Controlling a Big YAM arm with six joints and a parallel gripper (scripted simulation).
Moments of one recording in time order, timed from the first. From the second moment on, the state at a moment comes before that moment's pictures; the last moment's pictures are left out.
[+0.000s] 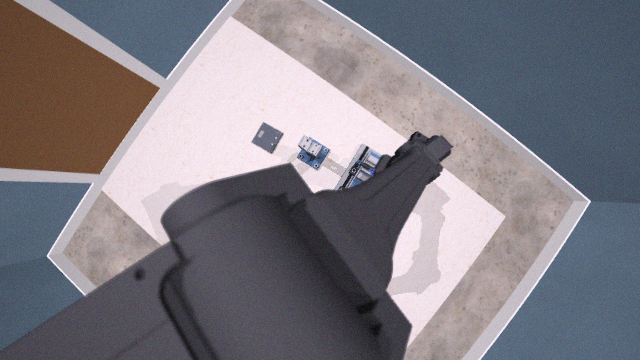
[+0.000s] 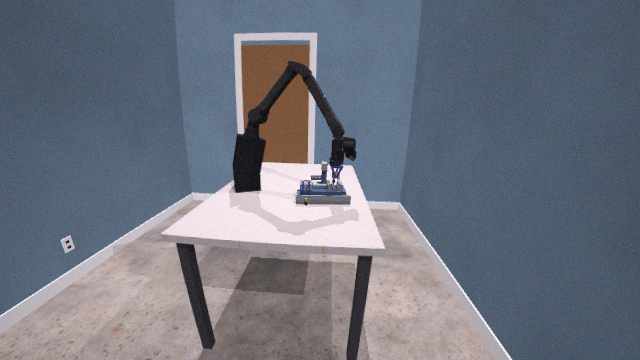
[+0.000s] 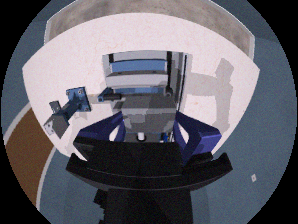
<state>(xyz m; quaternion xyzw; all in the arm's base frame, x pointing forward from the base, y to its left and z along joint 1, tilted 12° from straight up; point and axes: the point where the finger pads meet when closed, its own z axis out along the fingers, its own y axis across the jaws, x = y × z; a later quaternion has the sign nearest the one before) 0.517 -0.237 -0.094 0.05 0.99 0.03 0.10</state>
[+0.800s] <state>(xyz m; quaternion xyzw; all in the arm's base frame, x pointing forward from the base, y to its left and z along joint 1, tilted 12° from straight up) 0.517 -0.237 -0.094 0.05 0.99 0.03 0.10</state>
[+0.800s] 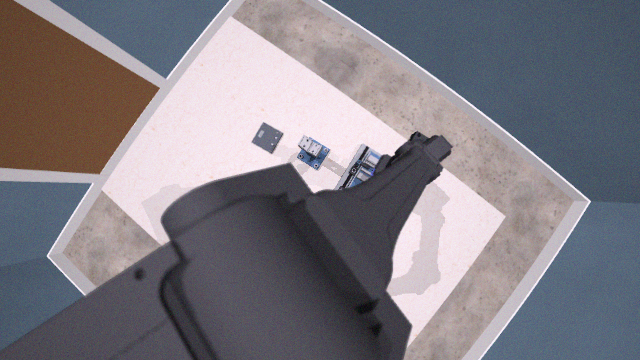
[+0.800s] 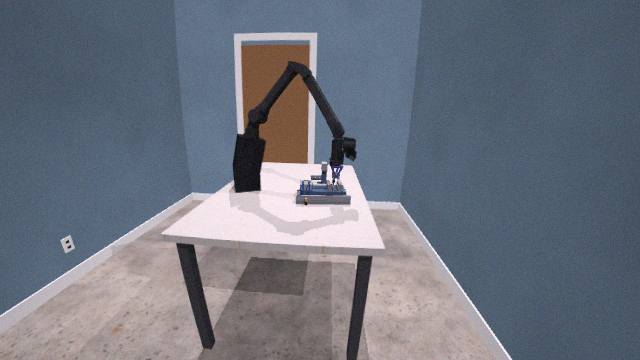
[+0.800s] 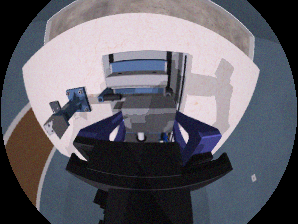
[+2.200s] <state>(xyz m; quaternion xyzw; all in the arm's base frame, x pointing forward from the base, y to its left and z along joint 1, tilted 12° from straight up) 0.518 -0.237 -0.094 0.05 0.99 0.03 0.10</state>
